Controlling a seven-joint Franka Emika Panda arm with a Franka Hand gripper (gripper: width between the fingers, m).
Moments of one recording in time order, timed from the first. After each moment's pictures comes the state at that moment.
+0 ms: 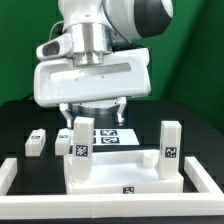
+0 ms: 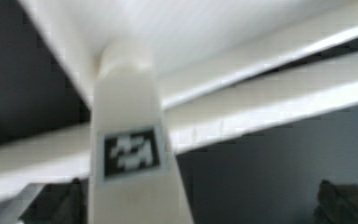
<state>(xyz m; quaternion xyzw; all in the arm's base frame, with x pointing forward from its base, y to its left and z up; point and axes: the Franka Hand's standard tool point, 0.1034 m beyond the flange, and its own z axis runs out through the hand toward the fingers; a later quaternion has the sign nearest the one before) 0.599 -0.056 0.121 -0.98 0.12 -0.15 0.07</state>
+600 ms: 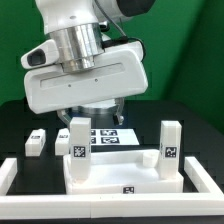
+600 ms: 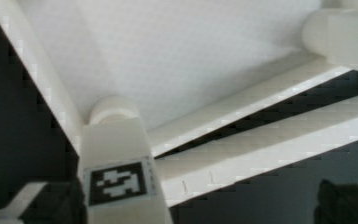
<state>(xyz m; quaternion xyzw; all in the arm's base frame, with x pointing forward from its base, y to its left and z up) 0.603 -0.060 0.121 -0.98 0.12 -0.04 0.12</state>
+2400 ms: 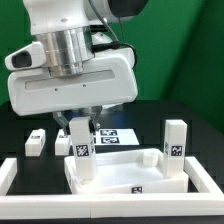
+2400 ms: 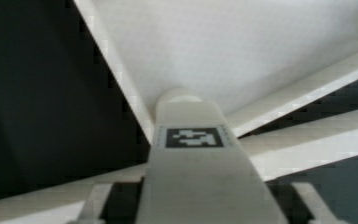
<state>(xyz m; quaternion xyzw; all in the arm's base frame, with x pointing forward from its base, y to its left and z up) 0.618 -0.084 0.119 -0.98 0.15 0.01 0.09</state>
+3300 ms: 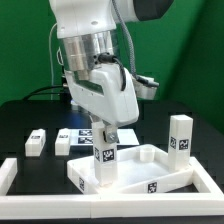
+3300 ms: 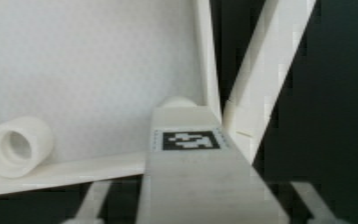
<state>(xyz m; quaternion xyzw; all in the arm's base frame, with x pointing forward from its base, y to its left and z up) 0.637 -0.047 0.116 -0.82 0.57 0.04 0.08</state>
